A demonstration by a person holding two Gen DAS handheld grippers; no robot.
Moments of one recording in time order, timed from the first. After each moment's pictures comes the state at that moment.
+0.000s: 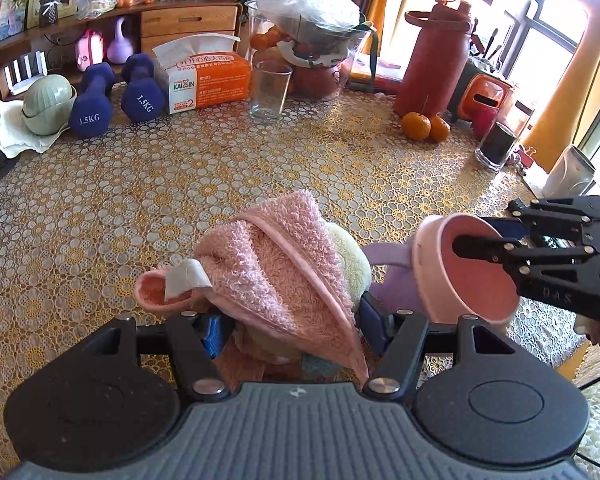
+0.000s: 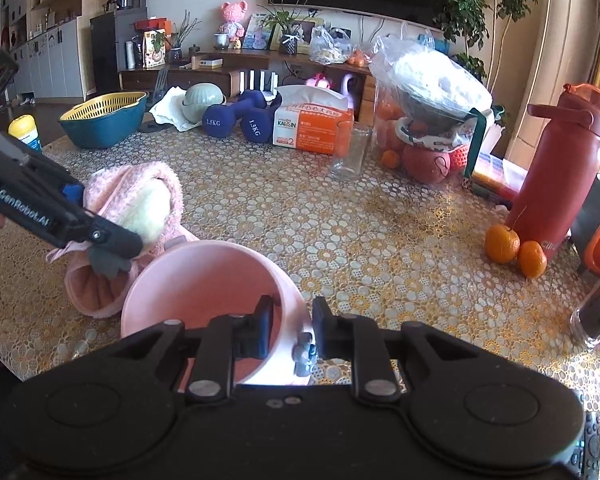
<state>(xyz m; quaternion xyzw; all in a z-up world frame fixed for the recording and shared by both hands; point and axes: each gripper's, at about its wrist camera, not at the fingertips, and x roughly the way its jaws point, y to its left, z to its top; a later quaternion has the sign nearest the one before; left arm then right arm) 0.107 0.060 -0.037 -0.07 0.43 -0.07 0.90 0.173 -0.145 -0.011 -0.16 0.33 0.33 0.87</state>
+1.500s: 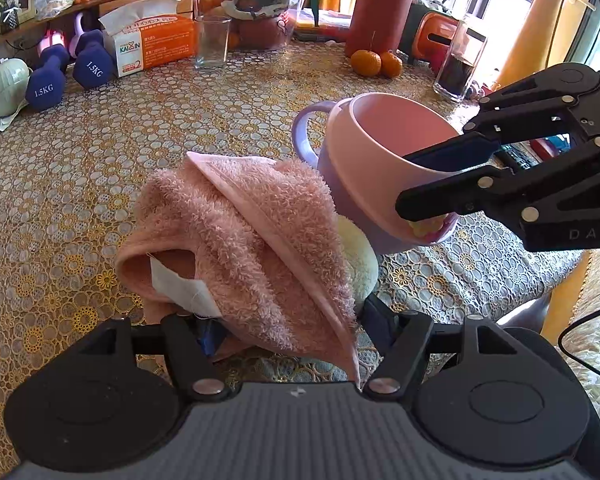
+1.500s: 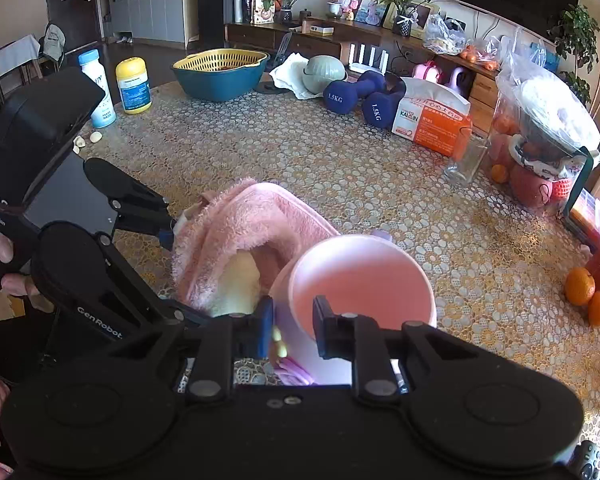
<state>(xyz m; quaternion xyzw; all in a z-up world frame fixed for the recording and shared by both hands) 0.069 0.018 -0.075 -0.03 0.45 -0.11 0.88 0.135 -0.113 0.008 -0.23 0.35 0.46 0.78</state>
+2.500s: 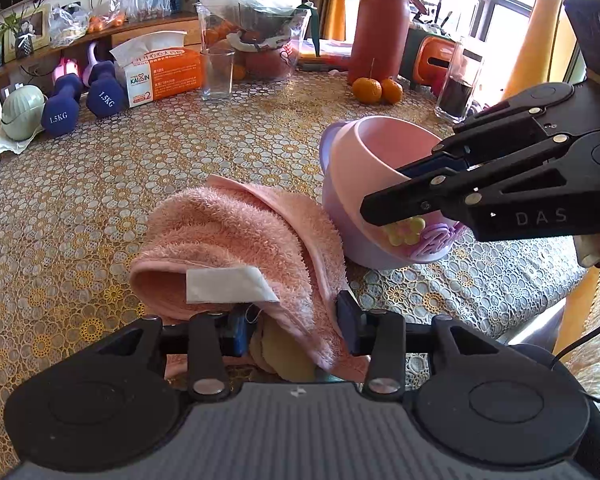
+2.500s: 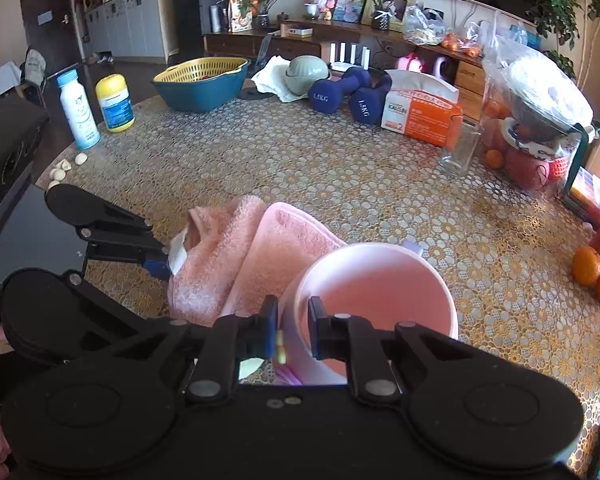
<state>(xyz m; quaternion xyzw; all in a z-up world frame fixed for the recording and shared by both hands) 0.054 0.005 -0.068 -0.03 0.41 -0.09 0.91 0.141 -0.107 0.001 -0.18 0.36 0.44 0.80</state>
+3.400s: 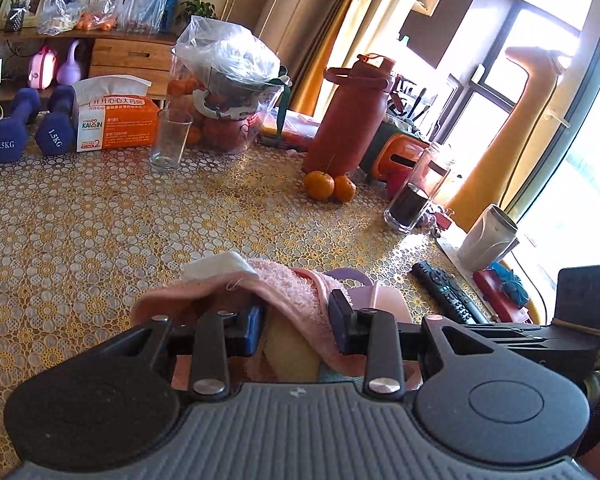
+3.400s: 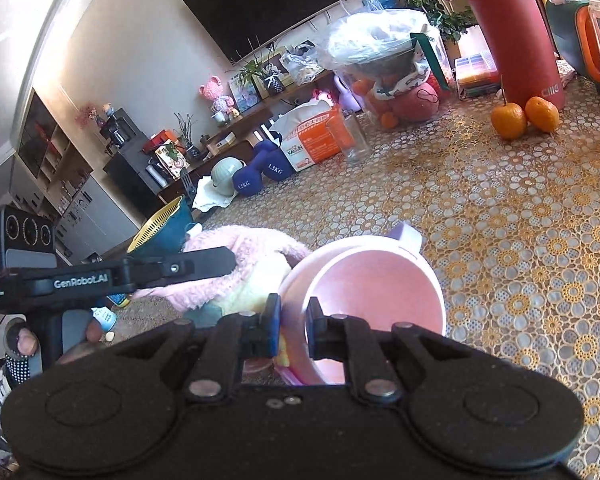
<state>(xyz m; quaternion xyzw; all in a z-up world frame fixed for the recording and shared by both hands) 0.118 -0.002 -0.024 -0.15 0.34 -0.14 0.92 0.164 -0.235 -0.017 0.16 0.37 0.38 0.83</state>
